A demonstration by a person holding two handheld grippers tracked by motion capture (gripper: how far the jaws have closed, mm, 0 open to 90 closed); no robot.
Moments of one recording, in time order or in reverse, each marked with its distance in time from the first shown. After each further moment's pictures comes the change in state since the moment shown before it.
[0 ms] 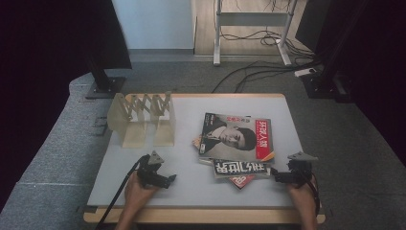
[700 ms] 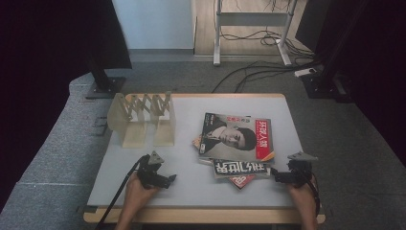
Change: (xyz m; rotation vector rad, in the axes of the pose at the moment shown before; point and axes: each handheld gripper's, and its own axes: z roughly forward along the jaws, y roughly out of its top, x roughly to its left) left arm 0.000 0.000 0.000 0.002 0.002 -0.009; right arm 0.000 0.000 0.000 0.001 0.000 0.000
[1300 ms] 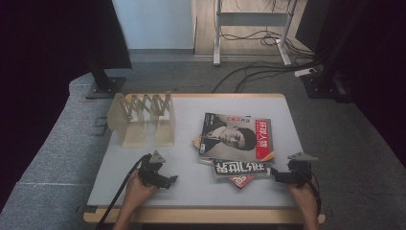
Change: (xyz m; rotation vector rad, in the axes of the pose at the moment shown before) left arm -0.004 0.007 -0.001 0.022 -0.057 0.014; right arm 0.002 0.000 -0.002 0.000 0.001 -0.001
